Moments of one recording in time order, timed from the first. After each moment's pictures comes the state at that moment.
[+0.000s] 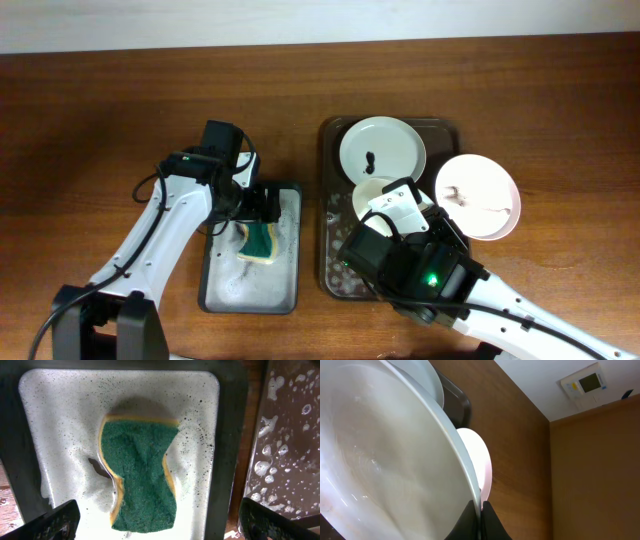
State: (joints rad) left arm -0.22 1.62 1.17 -0.95 0.19 -0.17; right arm 0.94 1.23 1.06 -1.17 0.99 0.34
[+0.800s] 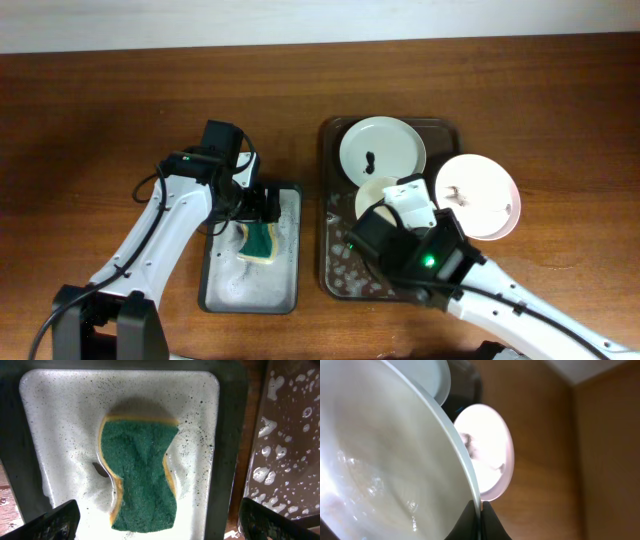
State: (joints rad) left arm -0.22 1.62 1.17 -0.95 0.19 -0.17; right arm 0.82 1.27 1.06 -1.19 0.82 0.52
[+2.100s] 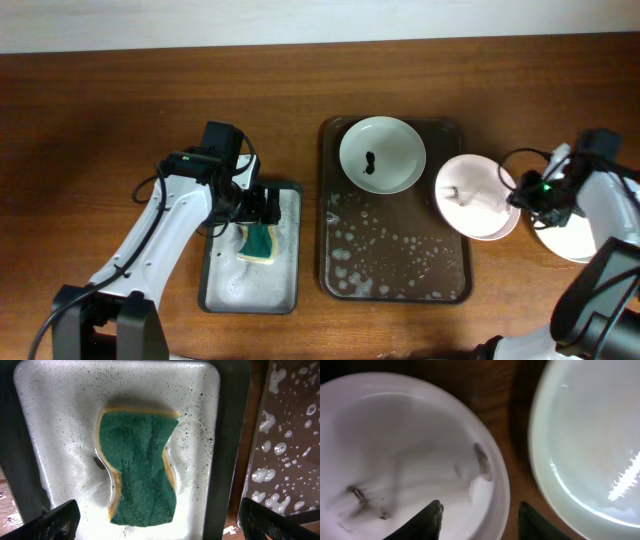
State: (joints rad) left arm -0.22 1.62 1.17 -0.98 0.20 -0.17; right arm -0.46 1.70 1.10 -0.77 -0.16 0.10
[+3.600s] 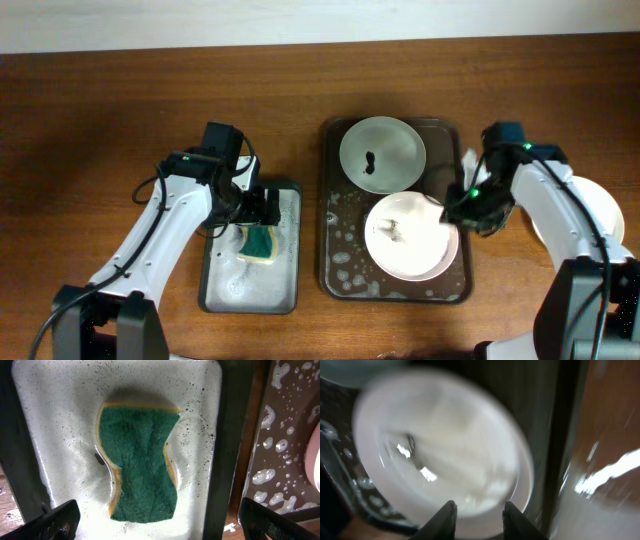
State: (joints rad) left arm -0.22 1.62 1.17 -0.99 0.20 -0.17; right arm -0.08 1.64 1.14 -1.06 -0.28 0.04
